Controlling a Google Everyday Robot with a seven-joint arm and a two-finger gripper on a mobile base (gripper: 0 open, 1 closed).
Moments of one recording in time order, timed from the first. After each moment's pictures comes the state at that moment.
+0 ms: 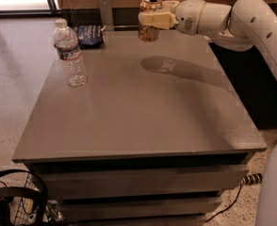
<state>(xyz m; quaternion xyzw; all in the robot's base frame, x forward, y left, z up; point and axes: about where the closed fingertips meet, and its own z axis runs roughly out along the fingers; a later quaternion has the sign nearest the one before) 0.756 -0.060 0.987 -0.39 0.60 0.34 0.61</state>
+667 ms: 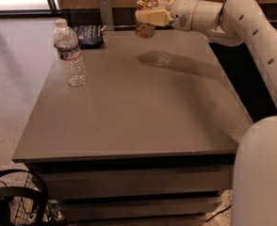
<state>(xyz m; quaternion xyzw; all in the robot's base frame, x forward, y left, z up) 0.788 -0.055 0.981 -0.39 0.60 0.33 0.62</state>
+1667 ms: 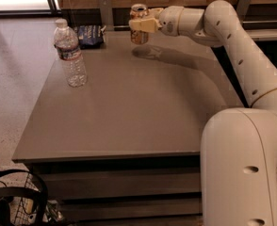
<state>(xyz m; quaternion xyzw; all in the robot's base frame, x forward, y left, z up) 0.842 -0.030 0.933 -0.40 0.62 0.32 0.60</state>
